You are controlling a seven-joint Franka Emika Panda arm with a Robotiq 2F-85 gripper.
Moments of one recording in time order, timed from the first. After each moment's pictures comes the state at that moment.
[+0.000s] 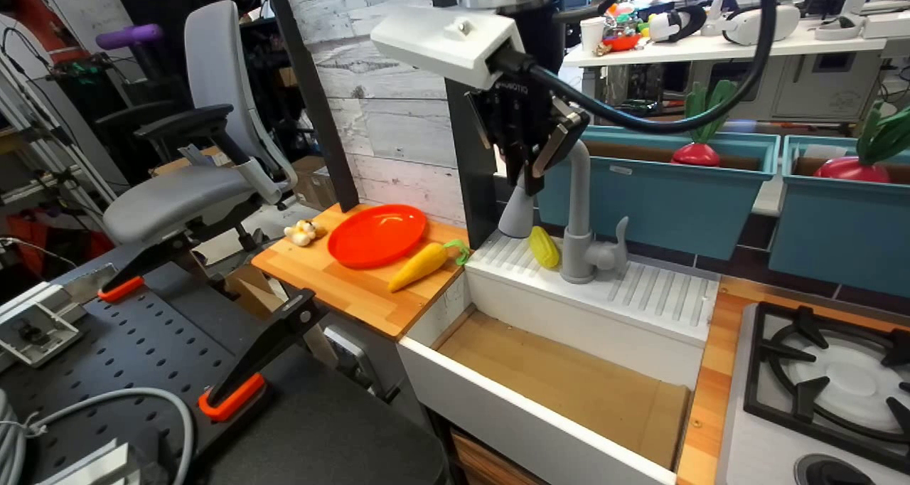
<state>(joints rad) -0.35 0.60 0.00 -1.99 0.20 2.66 -0.23</state>
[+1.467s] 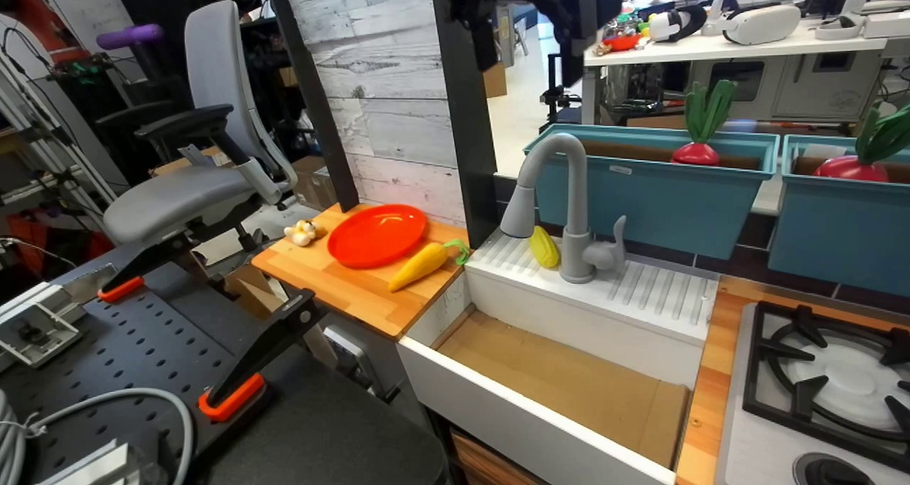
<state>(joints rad) -0.39 0.35 0.03 -2.10 0.24 2.61 -0.39</state>
